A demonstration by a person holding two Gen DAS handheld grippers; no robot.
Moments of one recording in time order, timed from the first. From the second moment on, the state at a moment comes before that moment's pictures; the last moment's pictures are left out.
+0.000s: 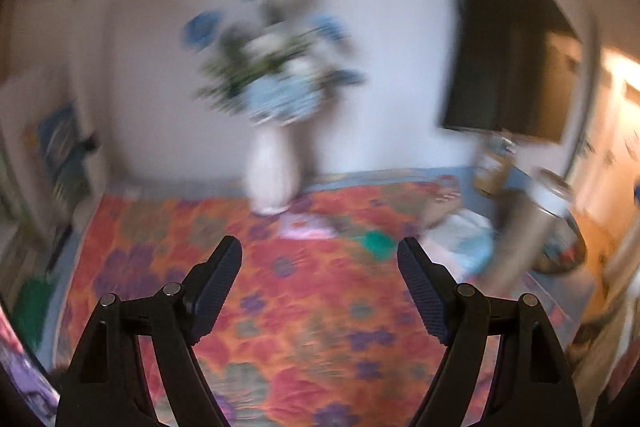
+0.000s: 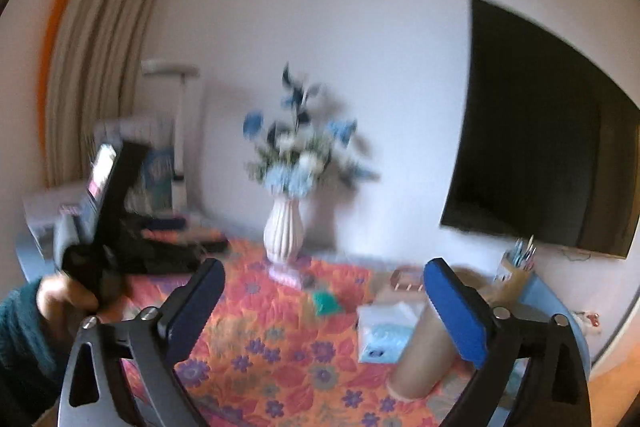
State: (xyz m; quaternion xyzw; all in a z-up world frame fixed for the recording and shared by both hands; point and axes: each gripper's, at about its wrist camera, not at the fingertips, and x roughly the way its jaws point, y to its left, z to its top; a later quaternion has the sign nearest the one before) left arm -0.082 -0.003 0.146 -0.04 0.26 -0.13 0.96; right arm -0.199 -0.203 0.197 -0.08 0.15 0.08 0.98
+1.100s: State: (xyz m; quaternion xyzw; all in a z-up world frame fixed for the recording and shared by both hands) left arm 0.134 -0.029 0.012 -0.11 0.44 -0.24 0.86; right arm 0.103 -0.175 0.006 -0.07 0.43 0.01 0.90
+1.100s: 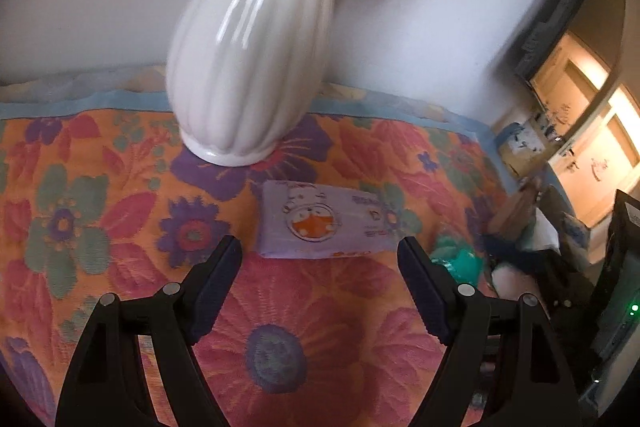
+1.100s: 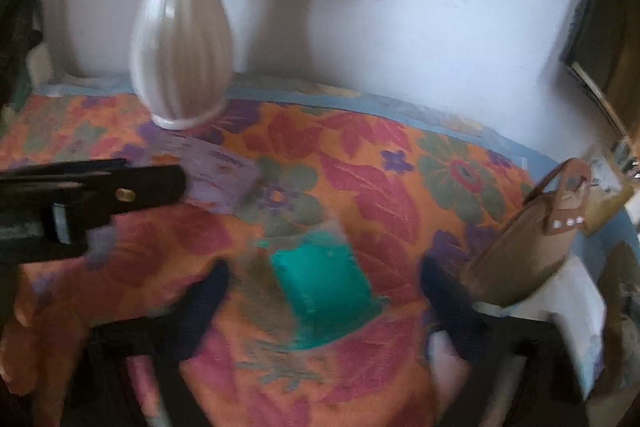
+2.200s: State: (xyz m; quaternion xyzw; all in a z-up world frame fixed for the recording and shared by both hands) left arm 0.135 -0.091 0.015 0.13 0.41 -0.19 0.88; right arm 0.073 -0.196 0.002 0.02 0.44 0.06 0.89
